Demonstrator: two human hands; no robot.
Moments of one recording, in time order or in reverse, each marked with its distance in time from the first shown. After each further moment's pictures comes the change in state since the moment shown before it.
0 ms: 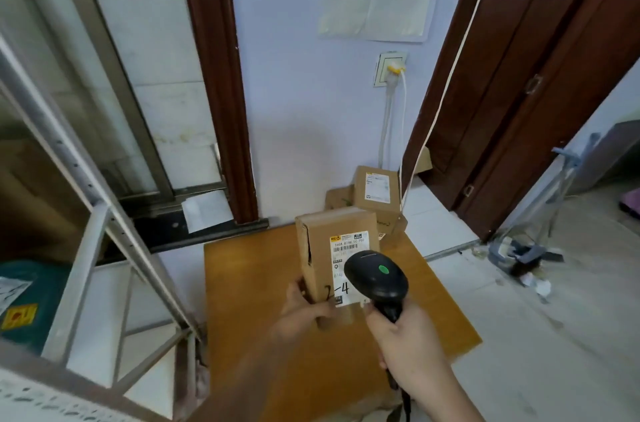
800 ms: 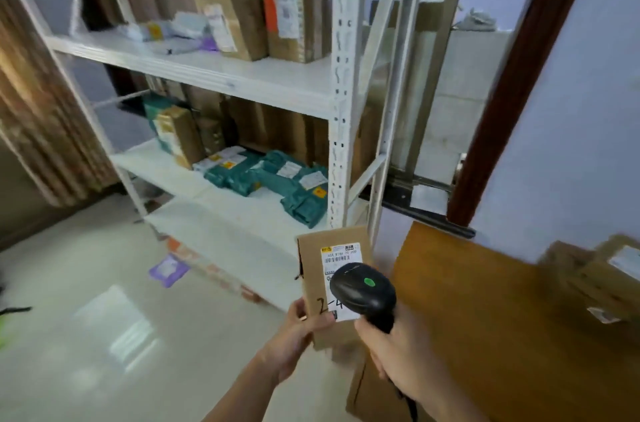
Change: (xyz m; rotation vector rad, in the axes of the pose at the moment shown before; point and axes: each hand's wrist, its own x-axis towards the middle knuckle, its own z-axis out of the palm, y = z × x) left_hand -0.390 -0.143 -0.051 -0.499 0.693 0.133; right_hand -0.218 -0.006 0.074 -0.121 -0.905 -0.603
